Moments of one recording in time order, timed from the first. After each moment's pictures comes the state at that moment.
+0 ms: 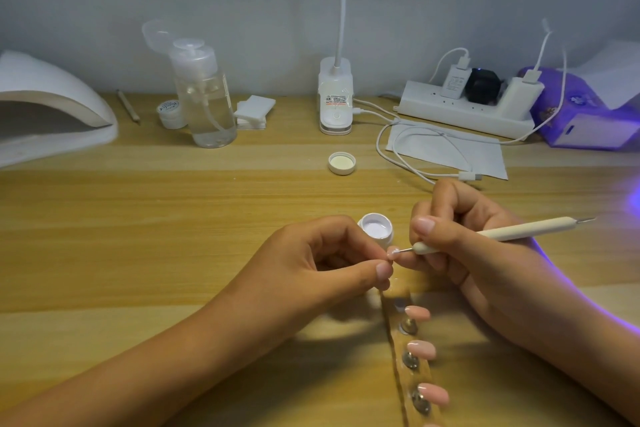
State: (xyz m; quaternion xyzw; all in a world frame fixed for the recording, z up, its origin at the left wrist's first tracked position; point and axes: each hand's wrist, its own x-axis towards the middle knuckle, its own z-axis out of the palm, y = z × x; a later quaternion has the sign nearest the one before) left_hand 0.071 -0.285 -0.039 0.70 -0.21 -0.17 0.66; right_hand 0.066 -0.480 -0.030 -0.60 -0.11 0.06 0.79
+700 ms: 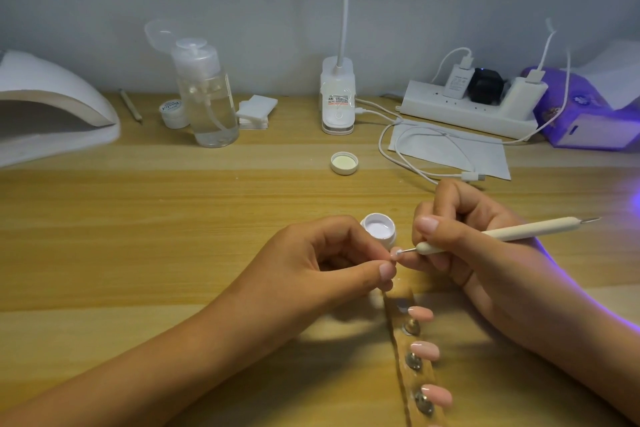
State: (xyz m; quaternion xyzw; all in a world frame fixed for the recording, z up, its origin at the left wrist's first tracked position) left_hand 0.071 -0.285 -0.038 0.69 -0.22 -0.17 0.66; right_hand 0.065 -0.478 -0.028 -0.60 -0.10 0.06 0.79
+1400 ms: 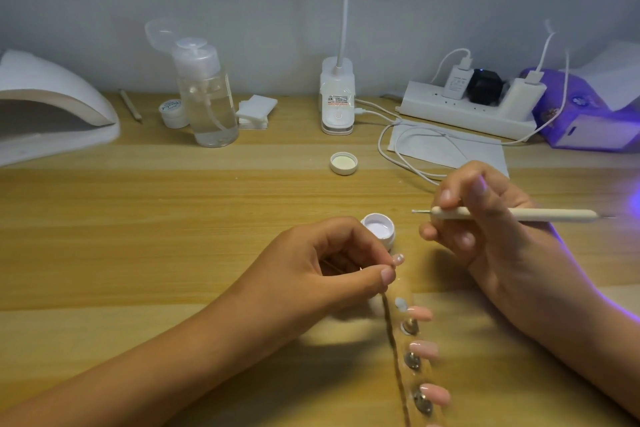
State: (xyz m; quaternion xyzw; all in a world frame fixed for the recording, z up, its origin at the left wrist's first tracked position) left_hand 0.070 -0.287 -0.037 0.70 -0.22 -0.18 0.66; right_hand 0.074 -0.490 -0.032 -0.61 -0.14 0.00 0.78
